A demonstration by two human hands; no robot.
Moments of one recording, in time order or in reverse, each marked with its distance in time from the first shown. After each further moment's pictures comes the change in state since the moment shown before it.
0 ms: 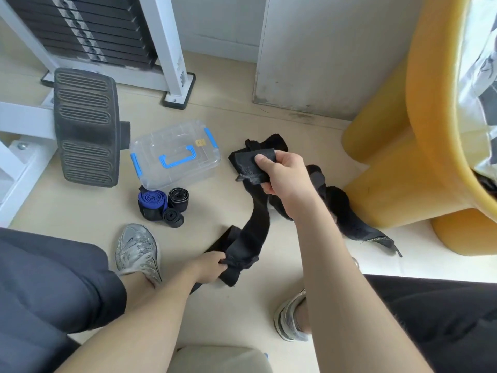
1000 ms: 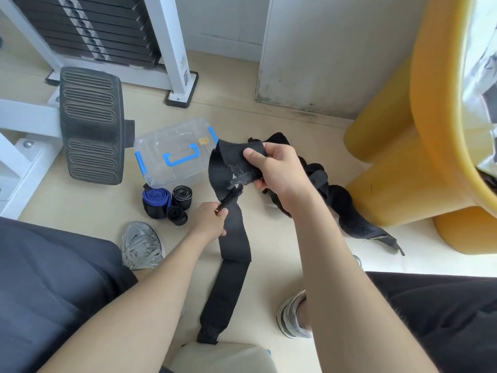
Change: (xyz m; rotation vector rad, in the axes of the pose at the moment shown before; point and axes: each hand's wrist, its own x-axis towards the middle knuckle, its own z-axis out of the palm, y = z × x) left_hand 0.020 0.026 -0.061 -0.367 0.580 0.046; right_hand -0.007 -0.015 0.017 -0.059 -0.118 -0.082
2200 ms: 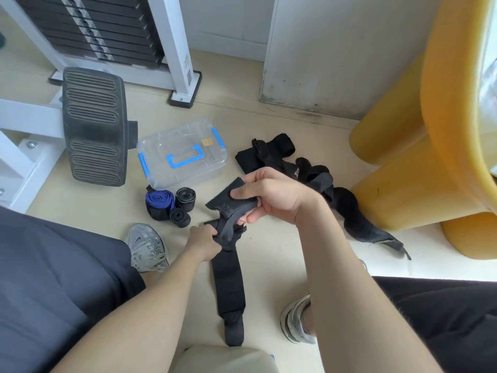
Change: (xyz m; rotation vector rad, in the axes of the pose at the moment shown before) left_hand -0.023 -0.033 0.001 0.112 -0.163 -0.242; right_hand -0.002 0.007 0.001 0.029 -0.588 0.281
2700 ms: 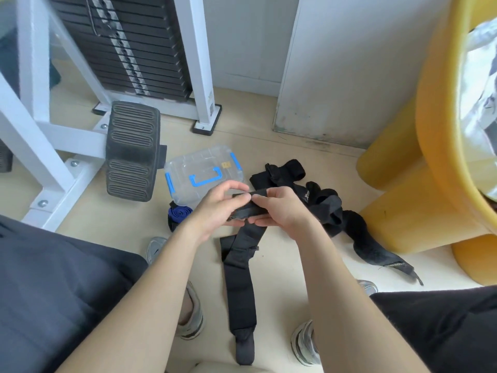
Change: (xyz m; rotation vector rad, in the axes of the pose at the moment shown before) left_hand -0.081 0.080 -0.111 -0.698 -0.116 0.435; right_hand 0.016 0.015 0.018 0.004 0.454 -0.032
